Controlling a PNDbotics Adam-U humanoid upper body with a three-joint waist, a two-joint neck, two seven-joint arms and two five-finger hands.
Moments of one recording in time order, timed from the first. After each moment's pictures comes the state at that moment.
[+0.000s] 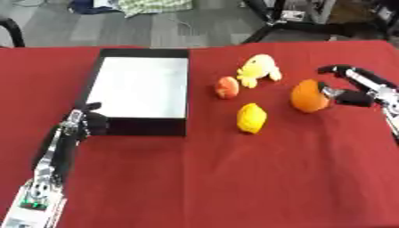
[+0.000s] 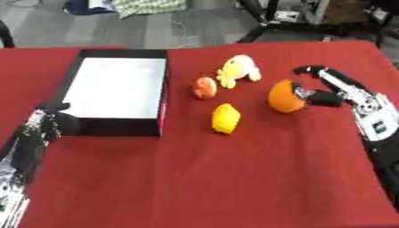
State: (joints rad) left arm -0.12 0.19 -0.11 -1.72 -0.04 0.10 -0.04; right arm -0.66 -0.51 -0.04 -0.79 0.52 -0.44 0.34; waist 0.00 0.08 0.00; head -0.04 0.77
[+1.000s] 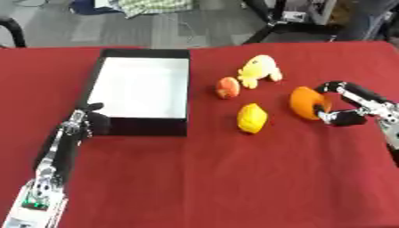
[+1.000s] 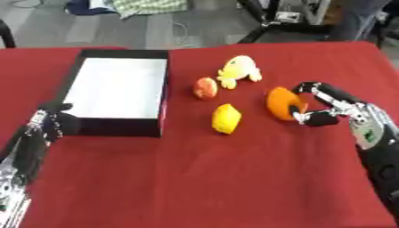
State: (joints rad) left arm -0.12 0.19 -0.12 -1.72 -0.04 0.10 -0.04; right arm -0.68 -0.49 -0.05 -0.74 0.73 -0.62 0.26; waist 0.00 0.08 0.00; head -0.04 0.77
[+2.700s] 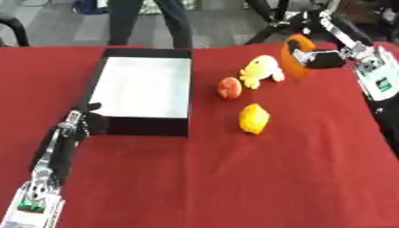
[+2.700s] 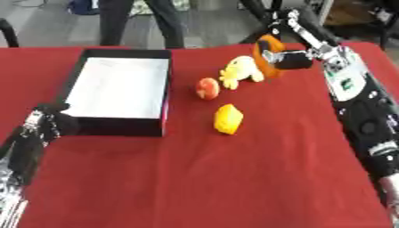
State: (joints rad) left arm -0.15 0.18 -0.14 -1.72 -0.04 0.10 -0.06; right arm -0.85 -0.46 0.02 -0.92 0.49 -0.71 0.22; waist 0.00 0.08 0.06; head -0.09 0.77
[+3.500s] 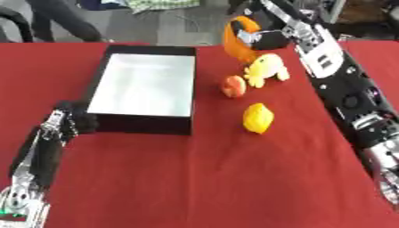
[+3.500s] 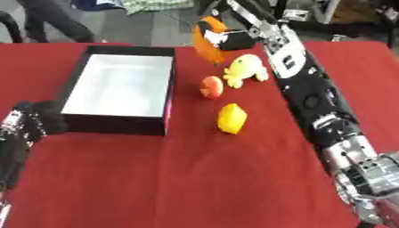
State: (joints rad) left arm -0.23 0.16 -0.19 -1.72 -0.03 0.10 -0.11; right arm -0.91 -0.39 0.03 -0.95 0.41 -0.70 0.27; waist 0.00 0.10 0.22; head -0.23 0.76
